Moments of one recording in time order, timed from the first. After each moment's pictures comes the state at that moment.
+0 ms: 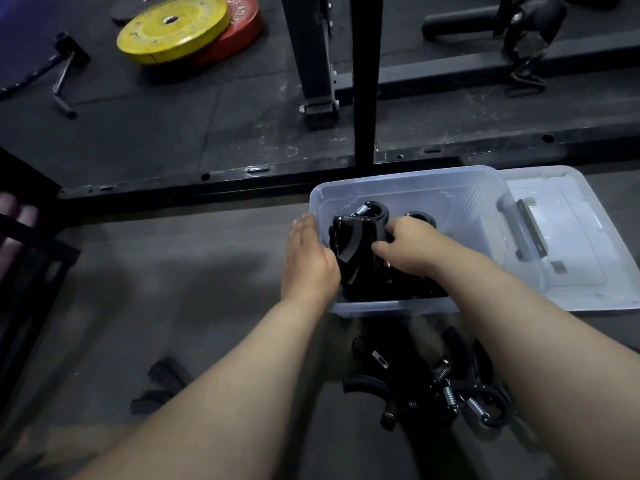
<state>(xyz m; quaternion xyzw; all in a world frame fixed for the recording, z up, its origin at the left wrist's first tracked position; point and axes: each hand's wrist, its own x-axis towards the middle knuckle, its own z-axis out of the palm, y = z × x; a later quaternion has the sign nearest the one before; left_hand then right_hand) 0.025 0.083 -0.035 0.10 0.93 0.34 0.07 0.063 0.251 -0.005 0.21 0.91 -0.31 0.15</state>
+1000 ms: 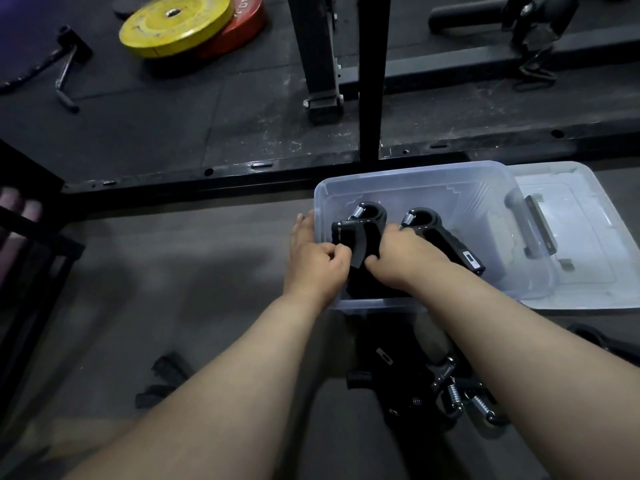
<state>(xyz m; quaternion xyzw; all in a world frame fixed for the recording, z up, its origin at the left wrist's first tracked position) 0.024 0.078 -0.036 0.14 0.92 0.36 0.10 0.066 0.220 -0.016 0.24 0.93 -0.21 0.17</state>
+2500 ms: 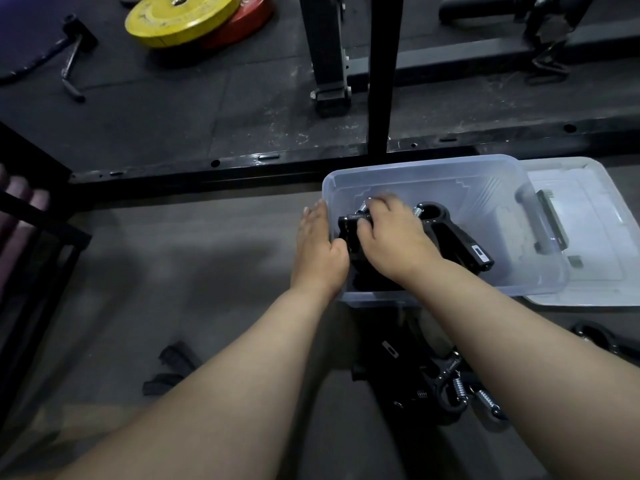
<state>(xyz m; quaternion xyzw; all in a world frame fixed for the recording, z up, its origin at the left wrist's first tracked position) 0.020 0.076 -0.039 0.12 0.91 0.39 0.10 0.059 0.201 -0.011 0.15 0.96 -0.25 0.00</state>
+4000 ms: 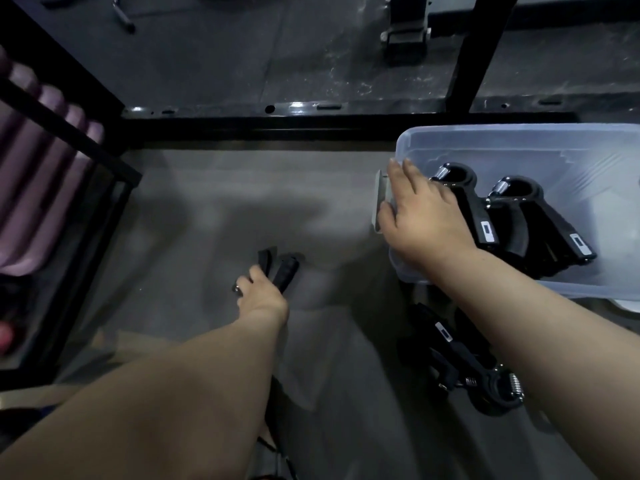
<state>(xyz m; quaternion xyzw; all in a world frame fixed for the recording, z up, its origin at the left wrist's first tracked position) 0.040 -0.109 -0.127 -0.25 0.93 0.14 0.23 0.042 0.145 -0.028 0.07 0.98 -0.17 0.01</state>
